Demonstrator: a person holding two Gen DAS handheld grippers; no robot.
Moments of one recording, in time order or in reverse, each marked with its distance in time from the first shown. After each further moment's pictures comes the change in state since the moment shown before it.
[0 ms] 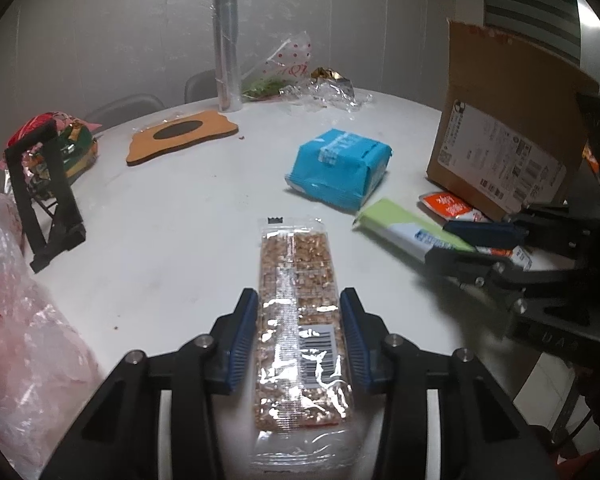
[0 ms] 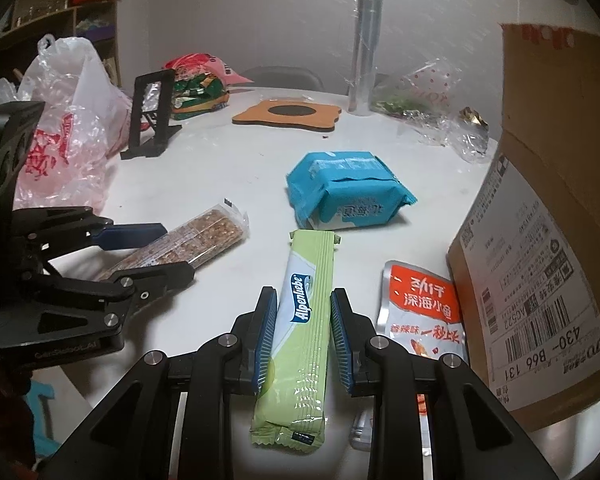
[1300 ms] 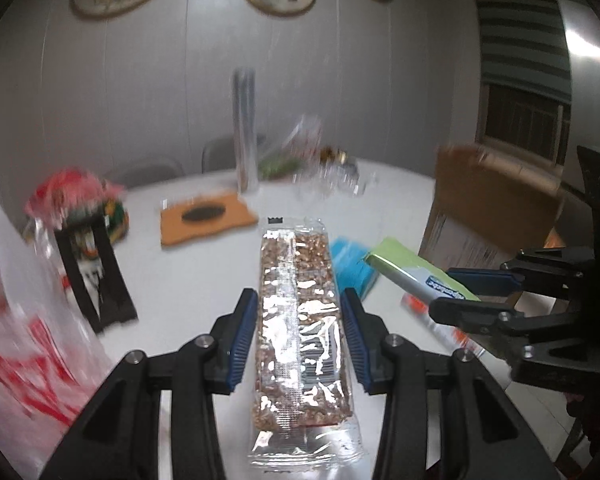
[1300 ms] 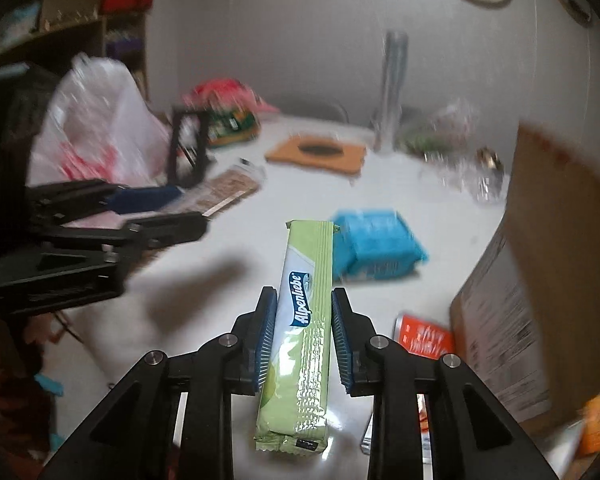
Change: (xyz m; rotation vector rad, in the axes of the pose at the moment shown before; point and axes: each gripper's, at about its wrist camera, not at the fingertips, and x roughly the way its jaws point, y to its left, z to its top) left arm -0.088 0.002 0.058 0.002 -0.236 0.026; right arm -0.048 0.007 0.029 -0.051 -0.103 0.085
